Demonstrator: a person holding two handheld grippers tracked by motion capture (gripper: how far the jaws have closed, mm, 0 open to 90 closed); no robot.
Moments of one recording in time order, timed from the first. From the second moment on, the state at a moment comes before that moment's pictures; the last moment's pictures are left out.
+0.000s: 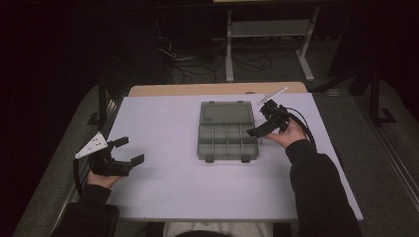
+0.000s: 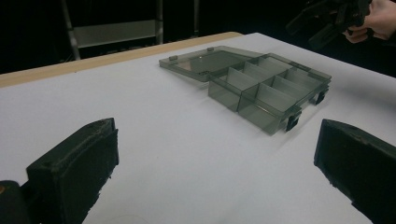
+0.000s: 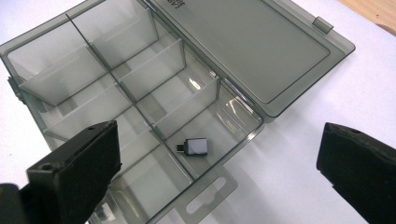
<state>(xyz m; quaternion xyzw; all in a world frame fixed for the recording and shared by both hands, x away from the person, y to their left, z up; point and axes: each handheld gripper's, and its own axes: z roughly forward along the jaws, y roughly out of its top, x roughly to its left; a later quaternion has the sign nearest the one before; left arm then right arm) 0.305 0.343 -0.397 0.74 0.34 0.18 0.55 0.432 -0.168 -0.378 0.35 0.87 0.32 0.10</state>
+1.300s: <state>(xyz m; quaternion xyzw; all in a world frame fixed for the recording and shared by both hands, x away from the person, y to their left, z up) 0.306 0.343 -0.398 0.74 0.33 0.18 0.55 0.379 -0.196 -0.381 0.37 0.84 0.39 0.11</state>
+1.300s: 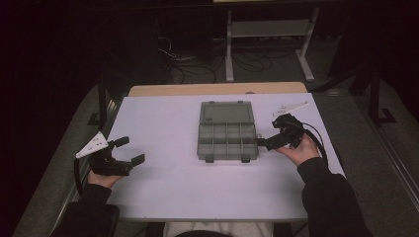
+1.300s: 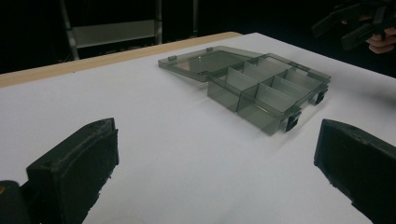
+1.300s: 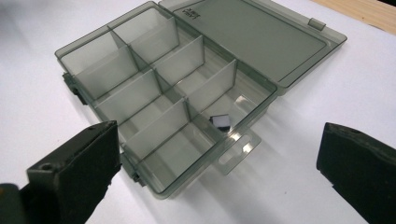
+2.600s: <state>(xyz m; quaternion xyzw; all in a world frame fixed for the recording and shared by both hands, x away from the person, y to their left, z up) 0.308 0.343 -0.399 0.74 0.34 0.17 0.55 0.322 -0.239 -0.399 0.39 0.77 0.48 0.16</state>
